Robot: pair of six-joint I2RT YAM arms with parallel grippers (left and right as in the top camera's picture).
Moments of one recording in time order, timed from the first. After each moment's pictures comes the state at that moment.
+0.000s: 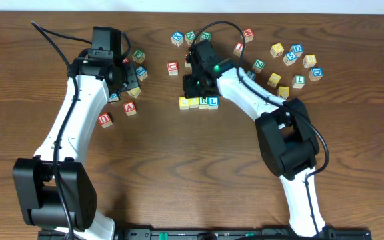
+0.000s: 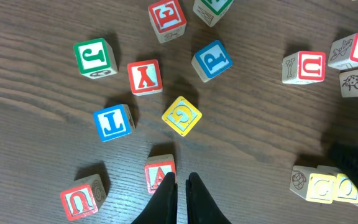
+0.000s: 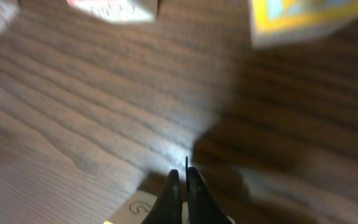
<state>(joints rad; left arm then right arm) -0.09 1.73 1.41 -0.79 -0.04 -0.30 0.54 2.30 1.77 -0.61 -0.20 0.37</state>
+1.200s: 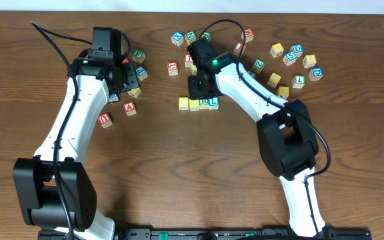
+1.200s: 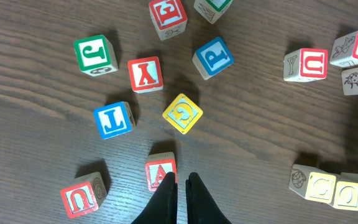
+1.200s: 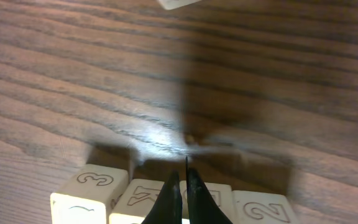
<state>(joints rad) -0.09 1.73 1.41 -0.80 -0.04 -0.30 0.54 2.30 1.86 -0.83 -0.06 0.42</state>
